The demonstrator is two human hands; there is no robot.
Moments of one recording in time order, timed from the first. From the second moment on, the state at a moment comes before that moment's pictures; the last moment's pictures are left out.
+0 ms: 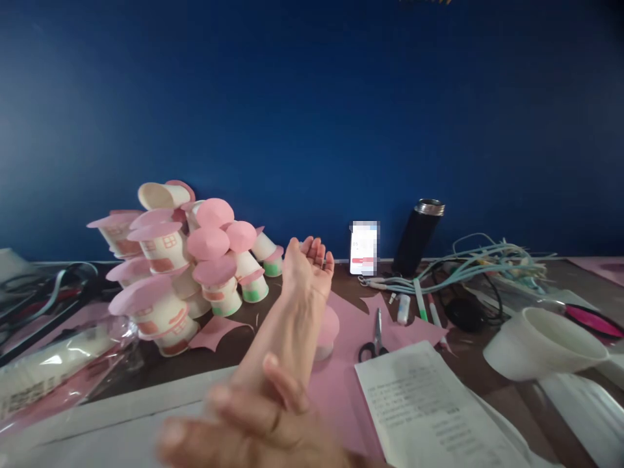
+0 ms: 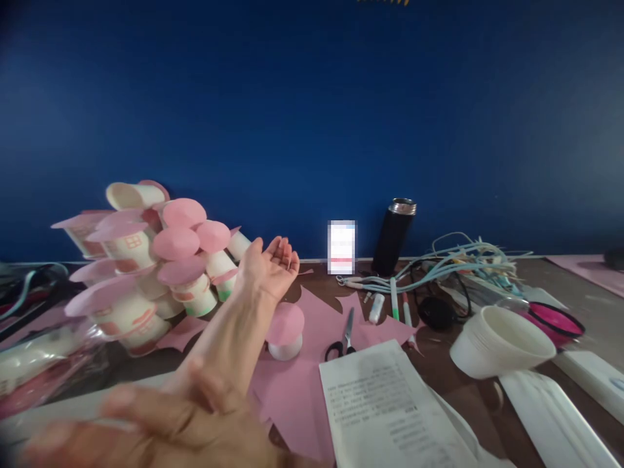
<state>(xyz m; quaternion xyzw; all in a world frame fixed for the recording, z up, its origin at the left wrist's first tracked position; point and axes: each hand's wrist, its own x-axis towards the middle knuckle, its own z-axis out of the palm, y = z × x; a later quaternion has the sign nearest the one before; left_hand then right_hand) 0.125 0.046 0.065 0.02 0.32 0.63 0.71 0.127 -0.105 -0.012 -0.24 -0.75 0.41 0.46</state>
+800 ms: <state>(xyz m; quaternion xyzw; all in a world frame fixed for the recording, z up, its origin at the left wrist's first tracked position) 0.068 -0.018 0.042 0.54 0.44 0.66 0.28 0.252 -0.083 0.001 -0.51 -0.62 0.27 0.54</state>
